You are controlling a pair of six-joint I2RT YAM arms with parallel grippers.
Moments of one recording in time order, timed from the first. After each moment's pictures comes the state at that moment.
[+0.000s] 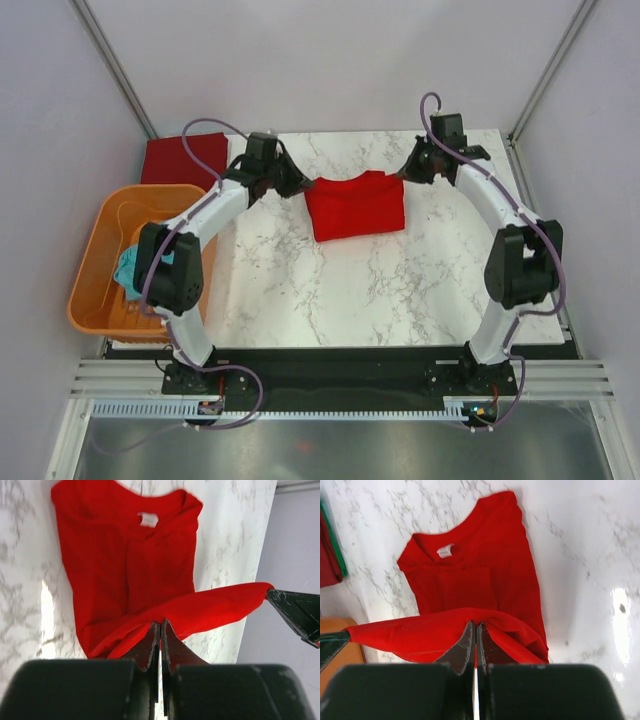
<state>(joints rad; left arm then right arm) -0.36 1.79 1.39 -0.26 0.24 -0.89 0.17 1.79 1.53 -0.53 -0.18 0.58</state>
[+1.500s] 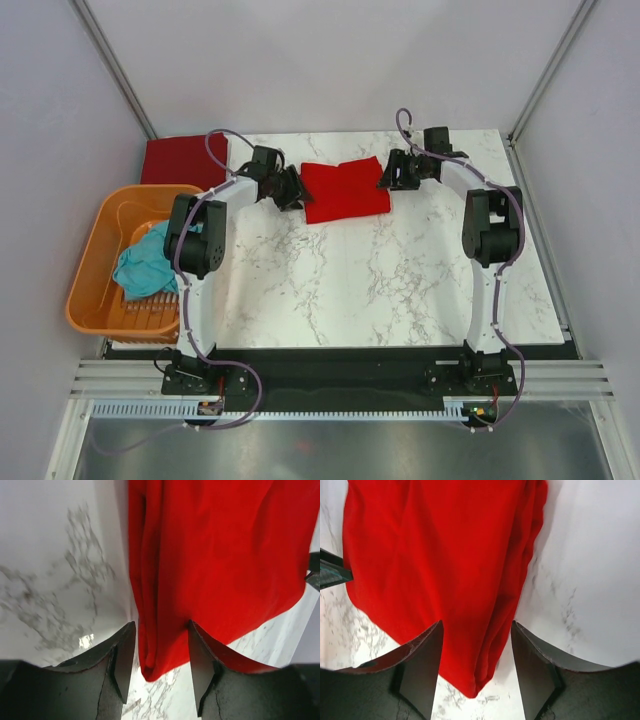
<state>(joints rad) -0.25 2.20 1.62 -0.25 0.38 -0.66 0.09 2.29 1.83 -0.38 -0.57 0.18</state>
